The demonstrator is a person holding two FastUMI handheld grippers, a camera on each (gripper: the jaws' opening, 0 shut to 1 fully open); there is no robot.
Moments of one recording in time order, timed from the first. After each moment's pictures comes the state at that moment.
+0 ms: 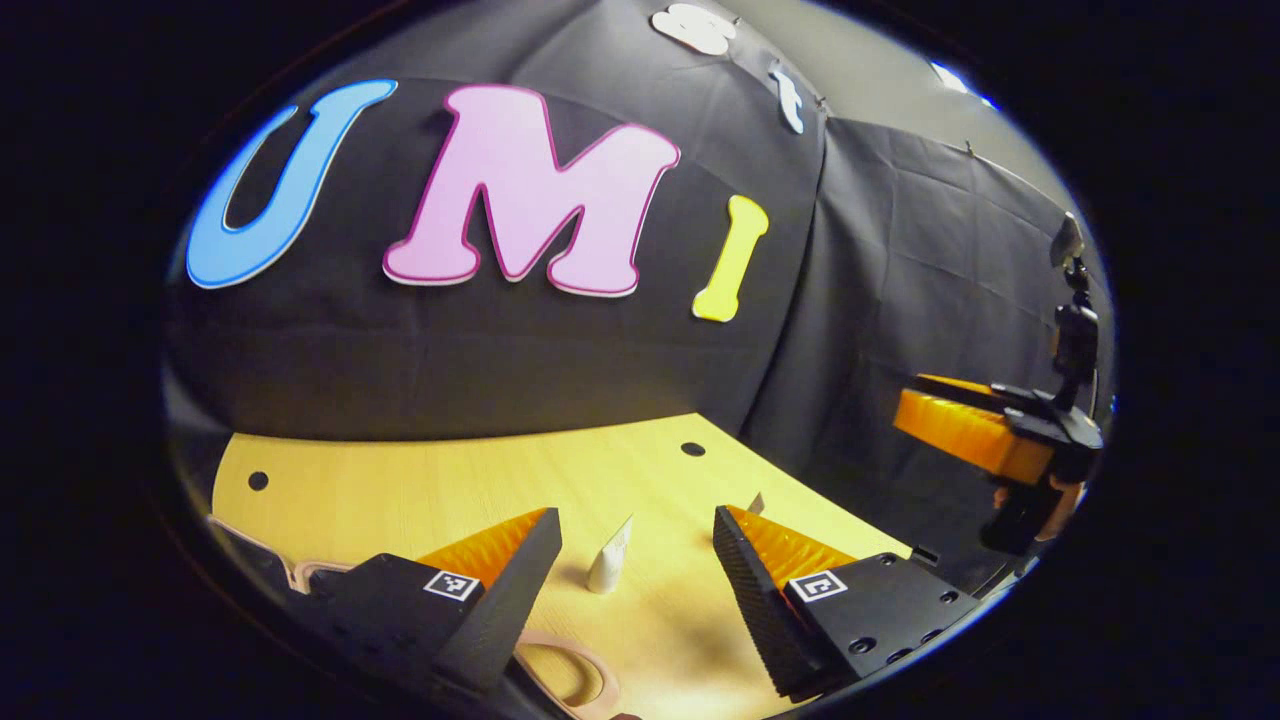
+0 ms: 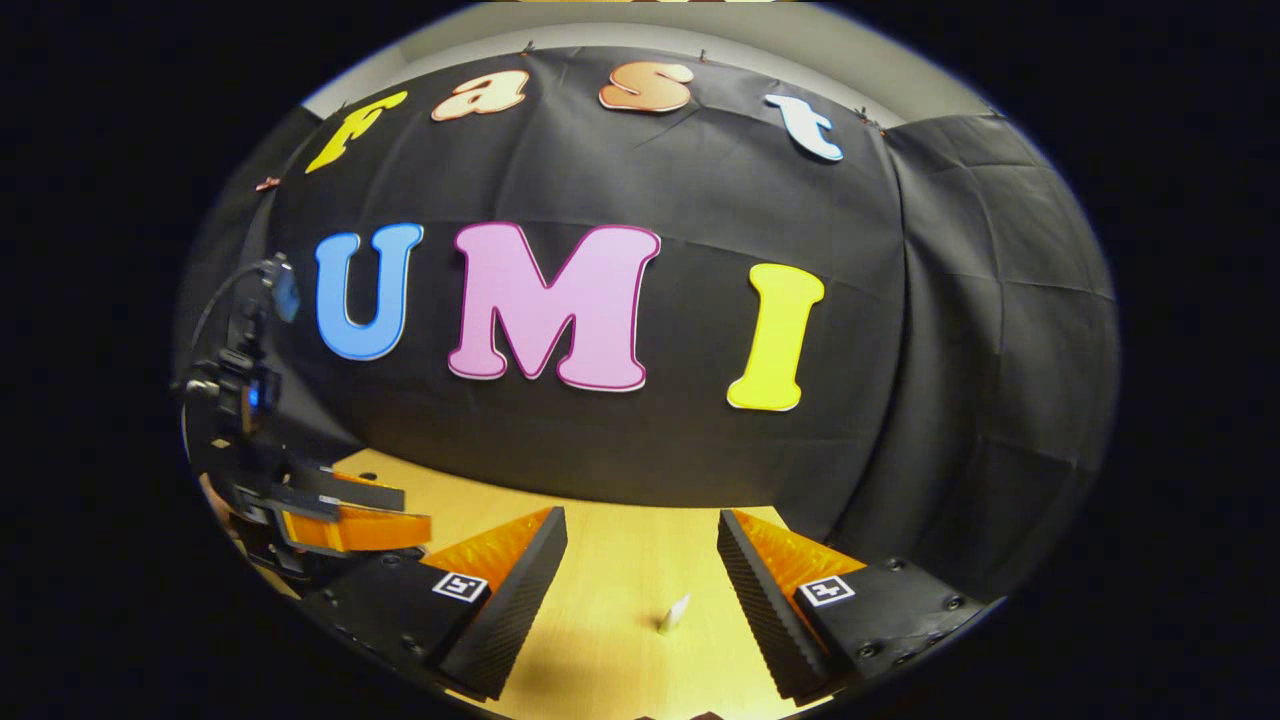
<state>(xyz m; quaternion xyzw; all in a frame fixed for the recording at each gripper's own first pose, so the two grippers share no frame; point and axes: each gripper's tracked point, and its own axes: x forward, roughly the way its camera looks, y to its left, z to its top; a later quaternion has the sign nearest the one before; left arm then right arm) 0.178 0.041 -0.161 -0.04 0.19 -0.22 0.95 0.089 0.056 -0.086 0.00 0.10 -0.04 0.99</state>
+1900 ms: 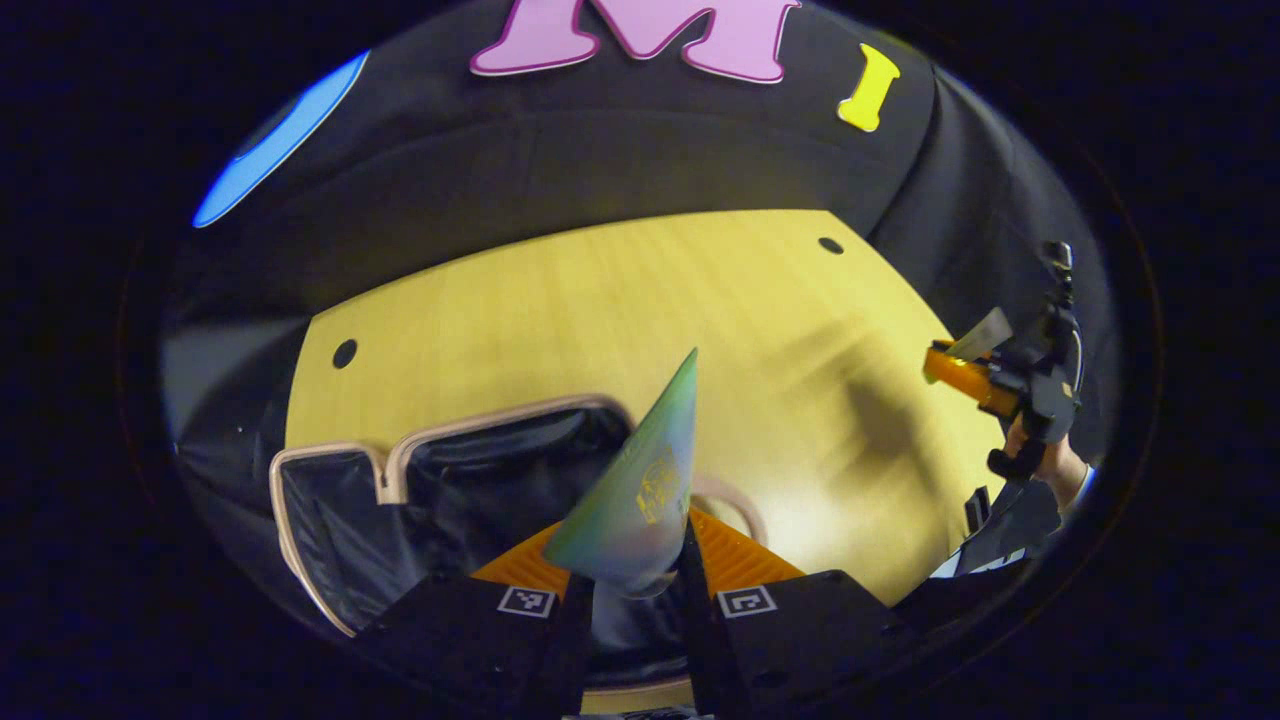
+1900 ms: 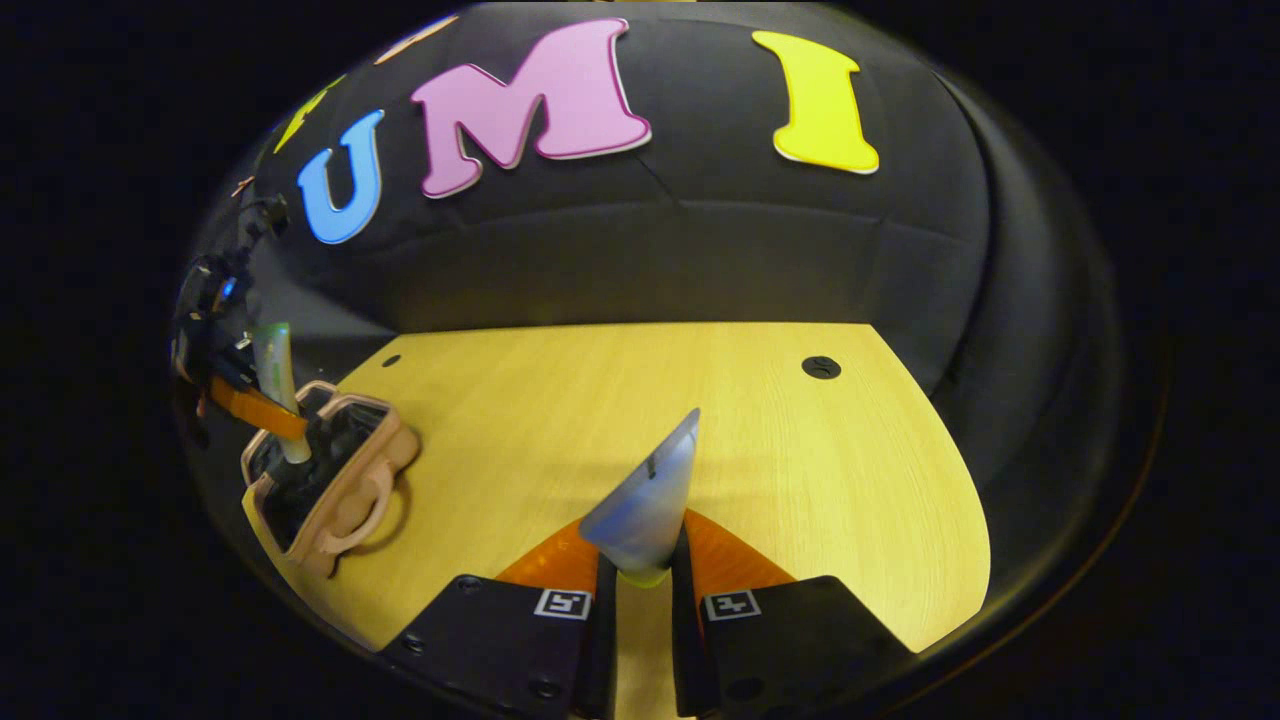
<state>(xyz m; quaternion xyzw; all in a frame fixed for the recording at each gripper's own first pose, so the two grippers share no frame) 0.166 0.209 -0.280 0.05 0.50 -0.07 0.86 0.113 0.053 -0.304 0.09 0.31 0.08 0.94</state>
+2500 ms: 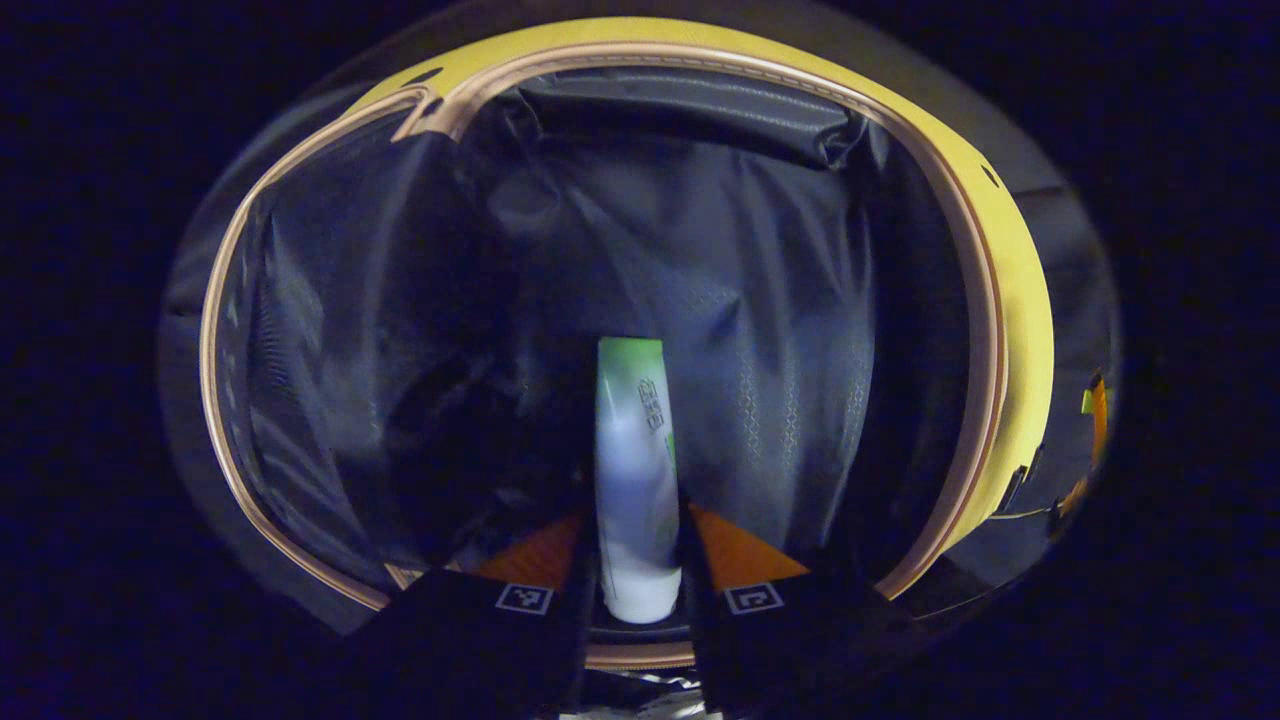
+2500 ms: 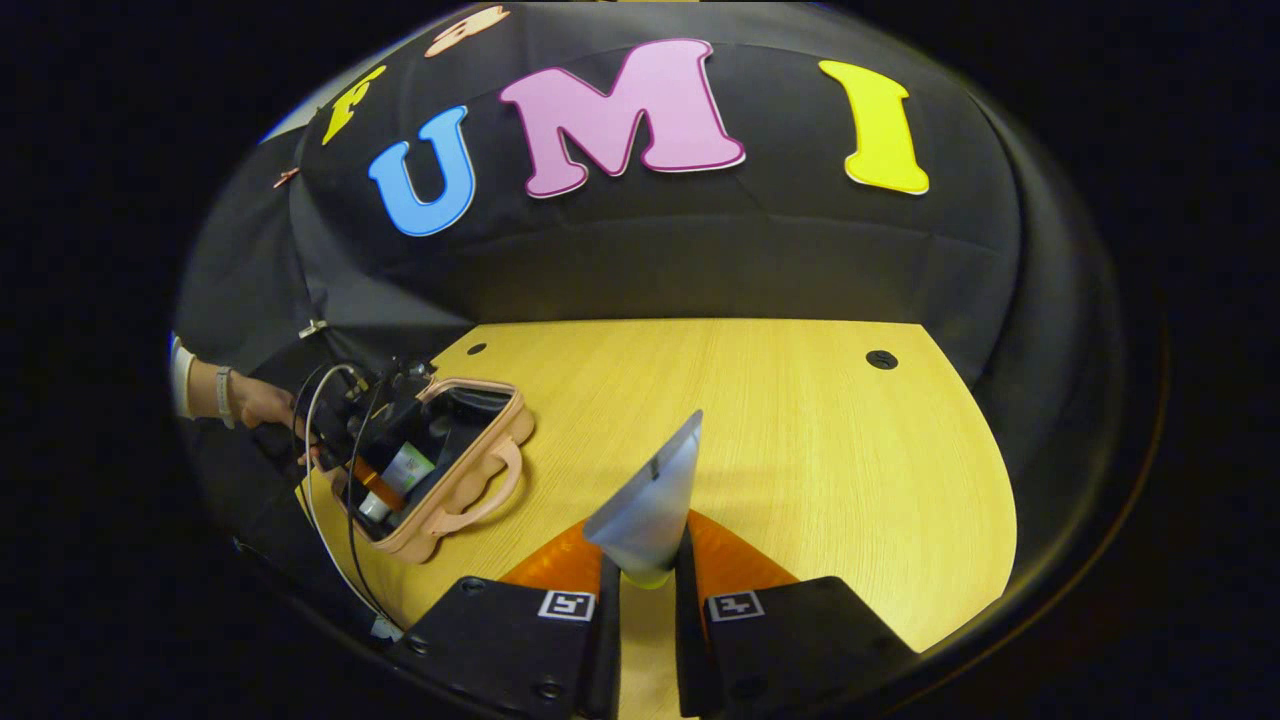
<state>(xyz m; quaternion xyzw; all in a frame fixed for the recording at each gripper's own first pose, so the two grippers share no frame) 0.069 0.282 -0.404 -0.03 0.68 0.04 0.74 0.046 0.134 -0.255 0.10 0.32 0.15 0.93</state>
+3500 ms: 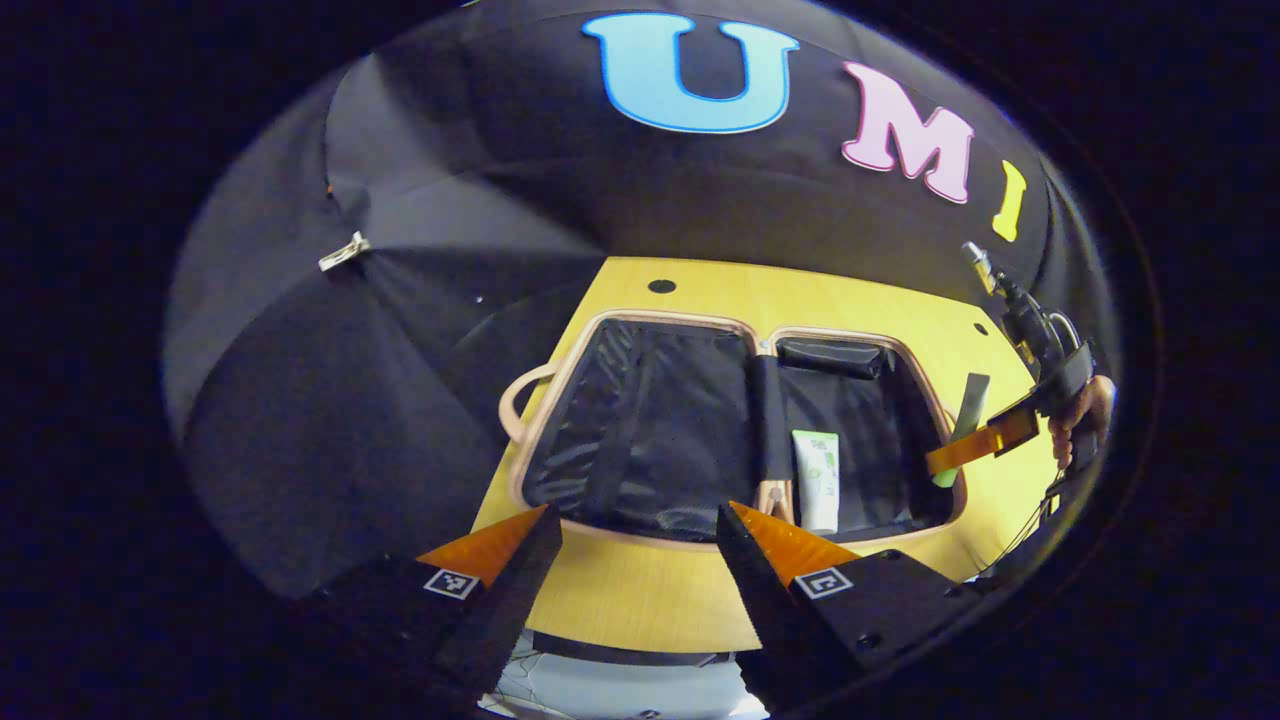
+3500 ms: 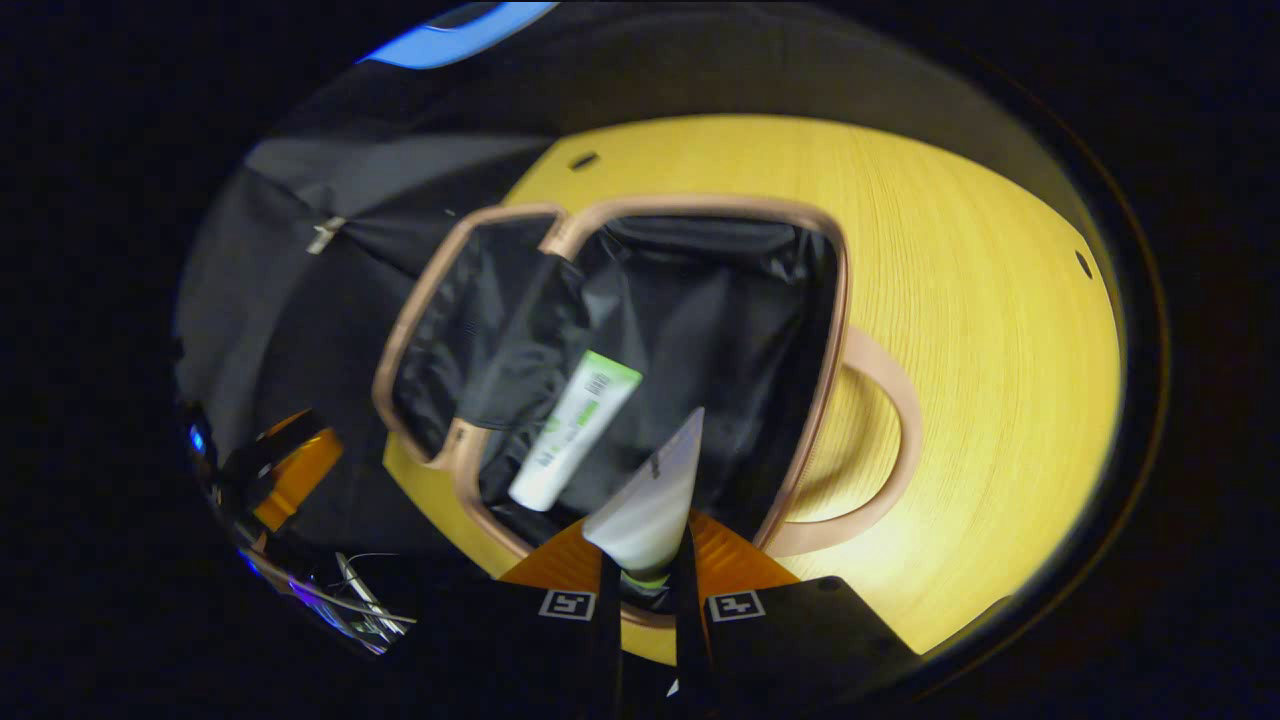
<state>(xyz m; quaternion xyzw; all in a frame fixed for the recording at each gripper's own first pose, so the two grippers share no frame) -0.073 0.463 -0.252 -0.05 0.35 0.17 0.92 0.018 0.456 -0.343 0.10 0.65 0.20 0.72</state>
